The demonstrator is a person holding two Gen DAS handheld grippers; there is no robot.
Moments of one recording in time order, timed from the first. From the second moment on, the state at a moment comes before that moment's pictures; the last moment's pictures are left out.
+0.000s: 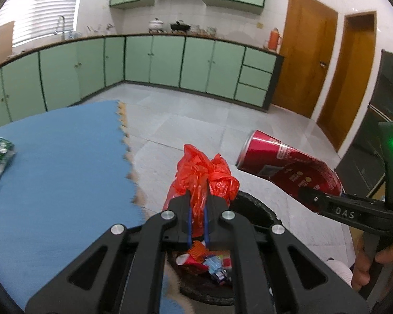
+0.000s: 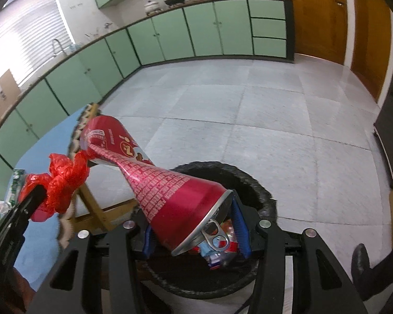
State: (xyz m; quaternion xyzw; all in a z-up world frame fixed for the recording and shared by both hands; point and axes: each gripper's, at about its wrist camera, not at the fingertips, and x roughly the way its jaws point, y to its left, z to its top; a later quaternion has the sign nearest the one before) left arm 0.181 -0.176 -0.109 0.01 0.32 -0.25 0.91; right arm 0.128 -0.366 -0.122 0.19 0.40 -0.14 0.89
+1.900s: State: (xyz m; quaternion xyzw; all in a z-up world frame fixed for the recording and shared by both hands) left arm 0.193 0.180 -0.062 -0.04 0.27 0.09 0.96; right arm 0.221 -0.061 -0.065 0.03 0.33 0.08 0.94
